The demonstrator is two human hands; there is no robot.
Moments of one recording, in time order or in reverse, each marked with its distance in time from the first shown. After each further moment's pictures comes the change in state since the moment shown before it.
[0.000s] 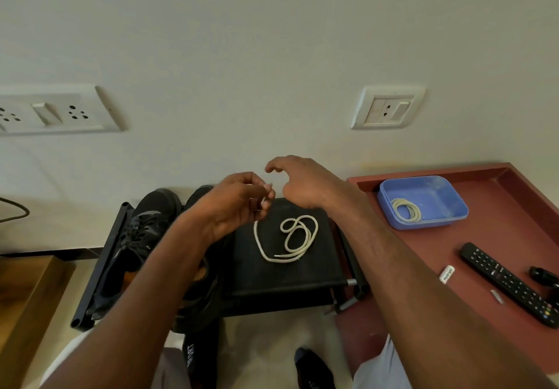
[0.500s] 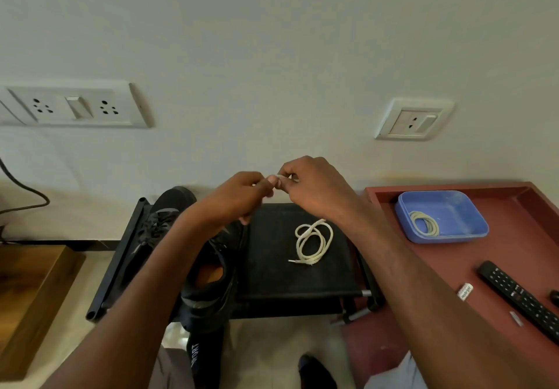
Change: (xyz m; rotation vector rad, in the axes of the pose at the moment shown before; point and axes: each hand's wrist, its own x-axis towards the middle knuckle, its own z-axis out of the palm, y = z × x) left_hand -0.023 0.025 -0.025 0.637 0.120 0.080; right_hand 0.009 -0.018 0.016 -0.025 0.202 -0.110
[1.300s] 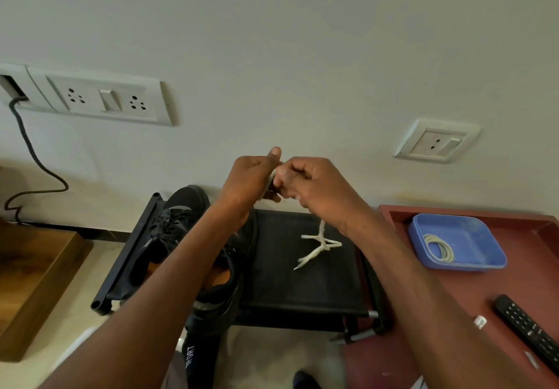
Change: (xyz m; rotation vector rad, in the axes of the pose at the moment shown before) left_hand 0.010 0.007 0.001 -0.449 0.271 0.214; right_hand -0.008 -0.031 -0.012 0.572 -0.069 -0.083
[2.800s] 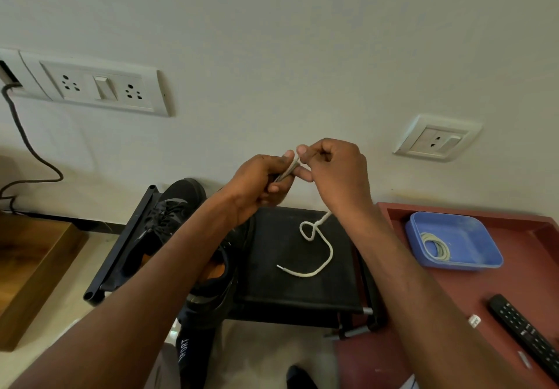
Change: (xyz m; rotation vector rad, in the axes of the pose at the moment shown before) left_hand 0.004 -0.002 0.008 -0.144 -0.299 -0.132; right_hand 0.013 0.022 -0.005 -0.170 0.454 0.027
